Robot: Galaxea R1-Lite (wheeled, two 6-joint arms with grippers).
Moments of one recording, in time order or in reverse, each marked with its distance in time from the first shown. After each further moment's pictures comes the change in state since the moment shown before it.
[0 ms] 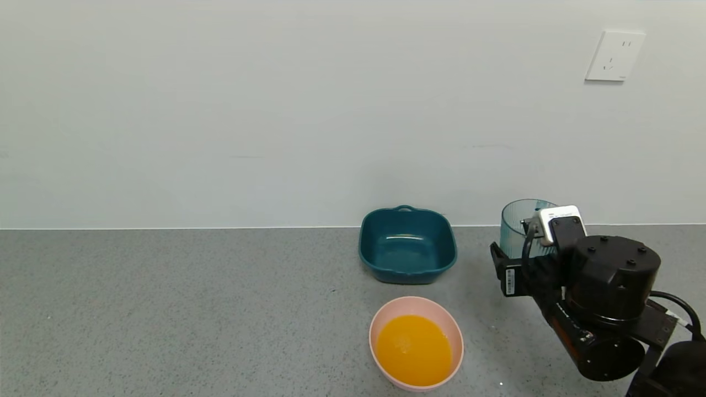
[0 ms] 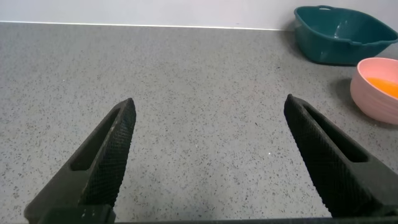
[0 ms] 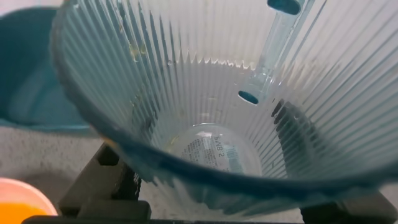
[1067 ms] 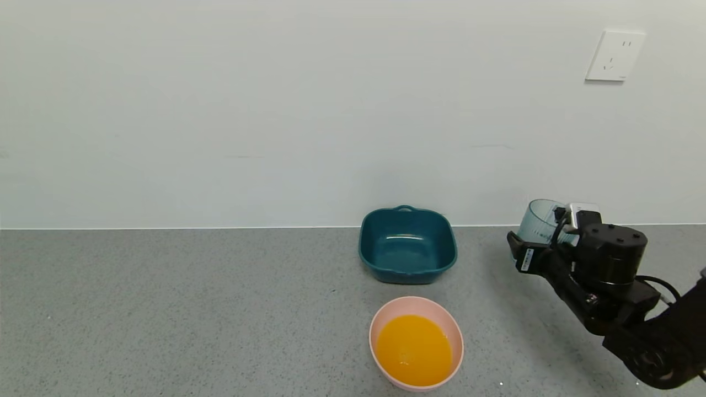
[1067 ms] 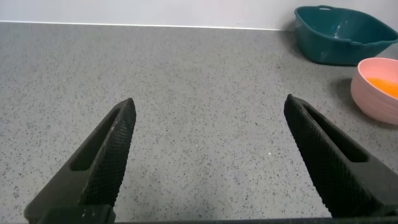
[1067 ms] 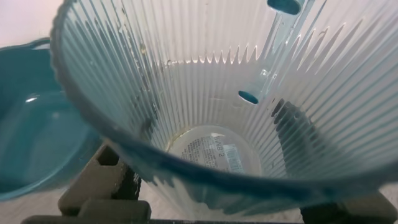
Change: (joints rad) left arm 0.000 0.000 0.000 0.000 0.000 0.000; right arm -0.309 0.192 -0.056 -0.134 0.302 0.202
